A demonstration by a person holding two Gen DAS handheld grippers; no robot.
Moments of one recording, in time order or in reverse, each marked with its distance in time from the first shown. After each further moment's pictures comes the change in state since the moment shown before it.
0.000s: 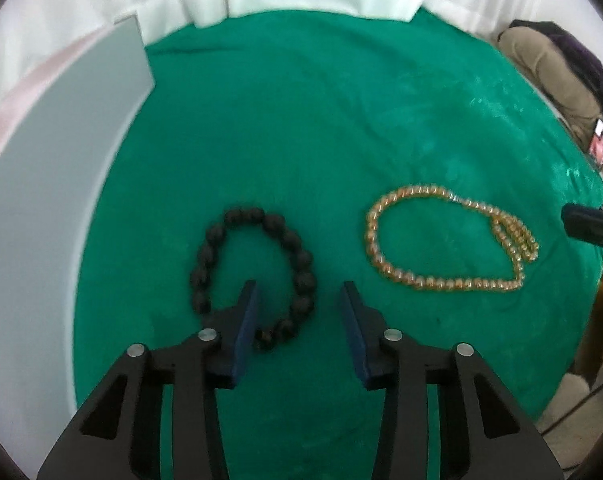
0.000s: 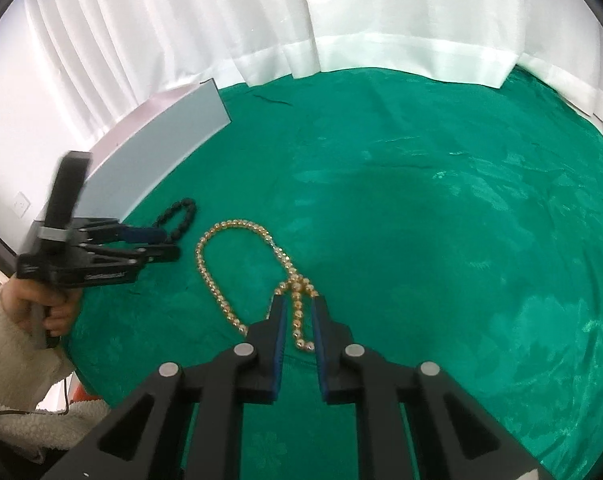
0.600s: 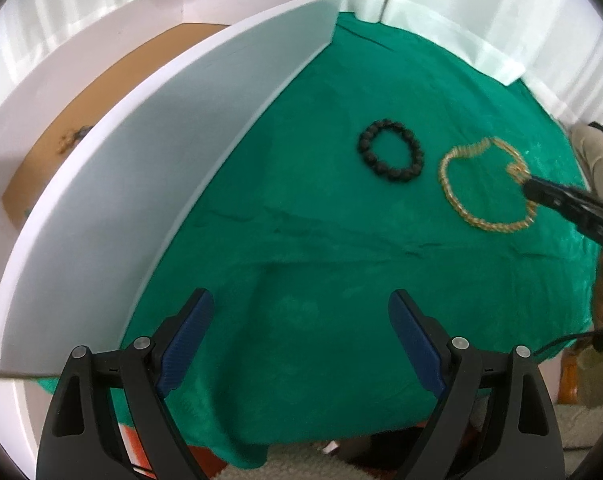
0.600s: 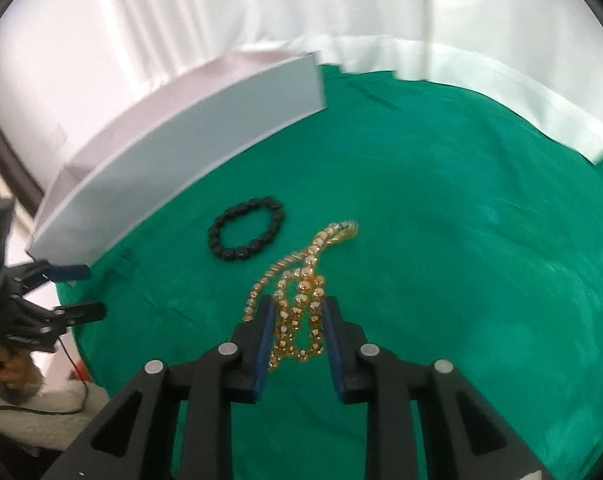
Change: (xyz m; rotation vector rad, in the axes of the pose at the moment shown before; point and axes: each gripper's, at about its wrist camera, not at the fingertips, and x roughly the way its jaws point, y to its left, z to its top) left arm -0.092 0.047 -0.115 -0.447 -0.021 0.117; right arm 0.036 0.075 0.037 -0.219 0.066 0.108
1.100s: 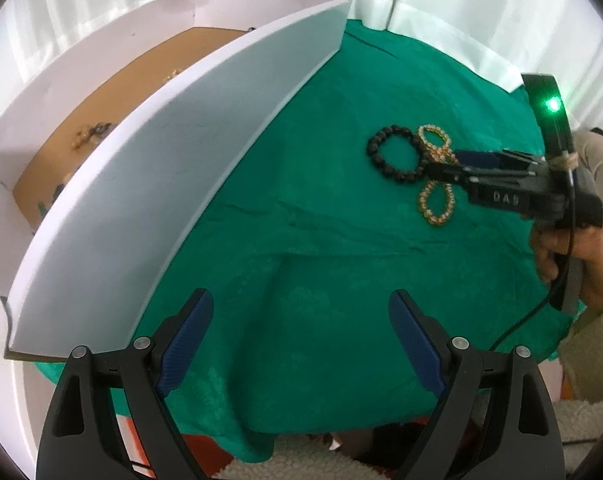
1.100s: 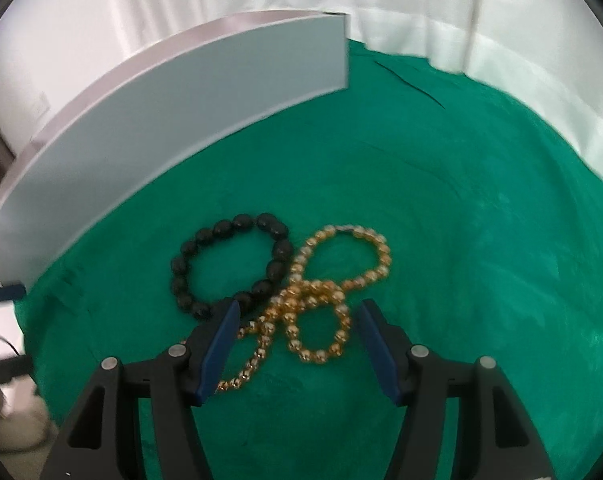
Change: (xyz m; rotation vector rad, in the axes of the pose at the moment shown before) left arm -0.013 0.012 -0.017 -0.029 -0.022 0.033; right arm 0.100 0.031 0.041 -0.147 0.088 -0.056
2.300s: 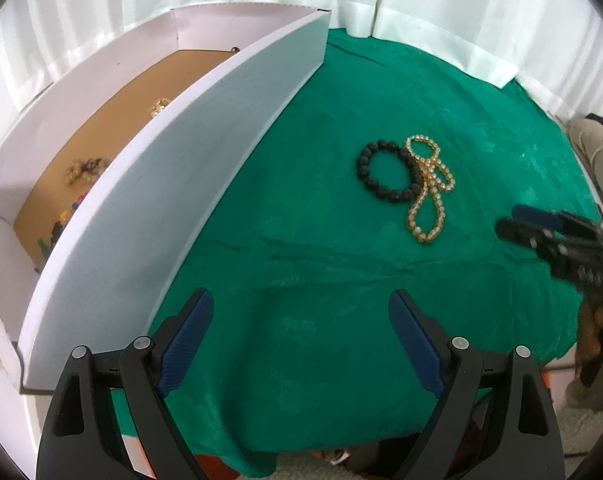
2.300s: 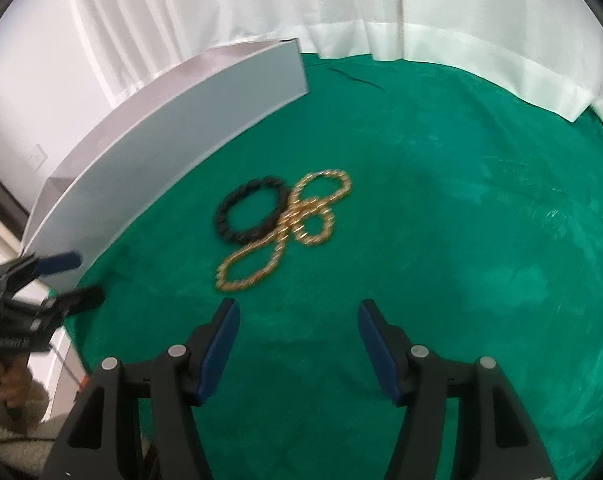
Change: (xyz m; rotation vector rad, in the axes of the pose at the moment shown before) left arm -0.004 -0.019 0.012 0.062 -0.043 0.013; right arm -0.074 -0.005 -0.059 0.239 -0.048 0.001
